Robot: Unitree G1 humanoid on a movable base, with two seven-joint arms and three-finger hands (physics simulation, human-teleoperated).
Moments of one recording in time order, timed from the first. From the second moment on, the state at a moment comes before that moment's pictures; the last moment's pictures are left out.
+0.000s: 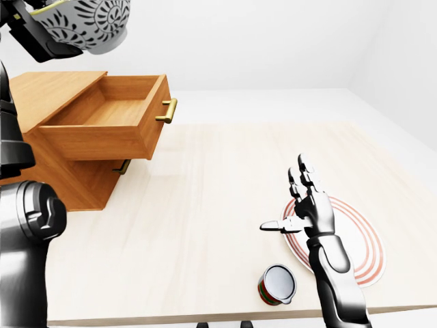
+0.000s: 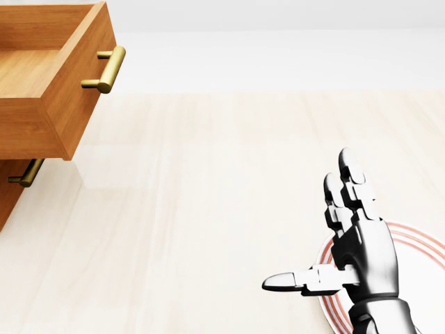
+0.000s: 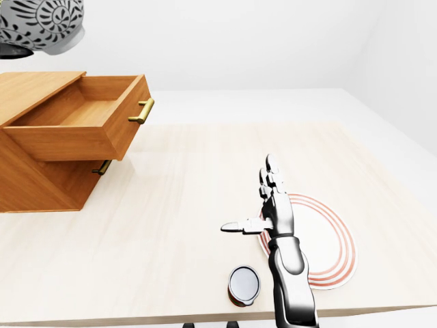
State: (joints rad) left arm -1.44 0.75 0.11 0.71 0.80 -0.09 -0.57; right arm 0.09 -0.02 -0.07 -0.34 0.10 0.09 0.11
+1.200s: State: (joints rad) left arm -1.35 0.99 0.11 1.32 1.13 -0.09 -0.11; right arm 0.12 -0.01 -0.02 -0.29 0.11 0.09 0.13
